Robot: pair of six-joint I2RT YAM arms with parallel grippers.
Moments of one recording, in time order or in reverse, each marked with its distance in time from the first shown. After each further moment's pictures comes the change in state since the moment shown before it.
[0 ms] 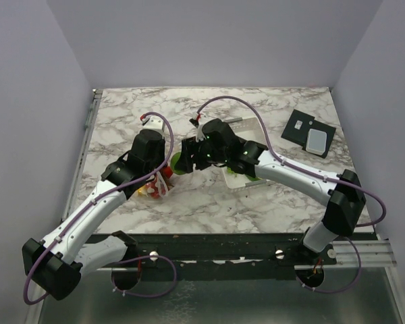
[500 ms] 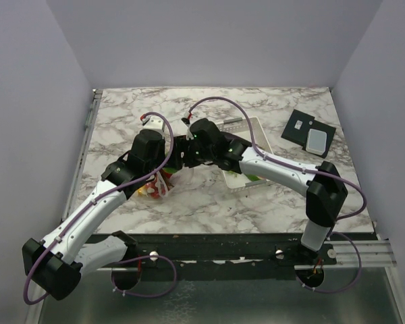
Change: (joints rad) left arm 0.000 0.000 0.000 0.000 0.003 0.000; right arm 0.007 0.155 0.078 0.060 -0.004 0.102
